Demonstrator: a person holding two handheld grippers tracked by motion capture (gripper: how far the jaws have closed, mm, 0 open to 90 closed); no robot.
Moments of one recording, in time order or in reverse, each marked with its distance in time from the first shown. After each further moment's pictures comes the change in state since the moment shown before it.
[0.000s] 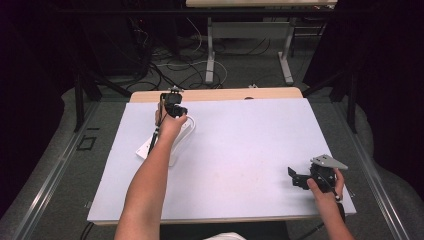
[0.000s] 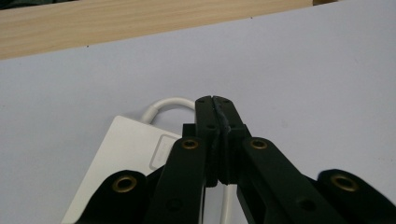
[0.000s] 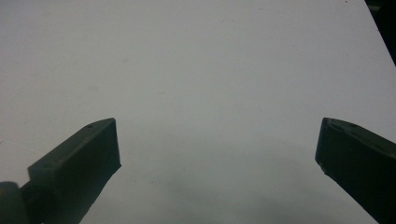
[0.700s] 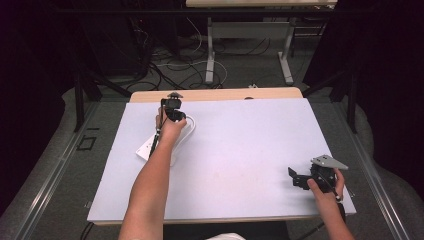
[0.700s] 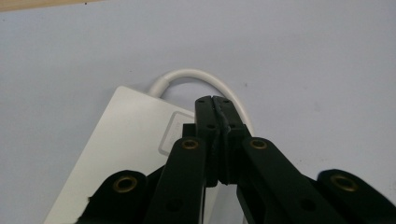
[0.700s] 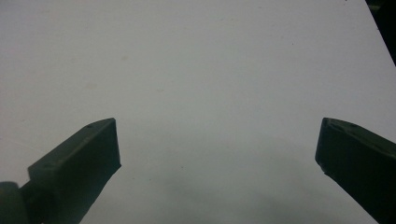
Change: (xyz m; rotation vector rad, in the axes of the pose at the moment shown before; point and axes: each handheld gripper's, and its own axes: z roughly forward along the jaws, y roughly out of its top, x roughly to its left) left arm 0.011 -0.013 0.022 0.083 0.023 -0.036; right arm -0.001 -0.001 -0.001 0.005 0.003 -0.009
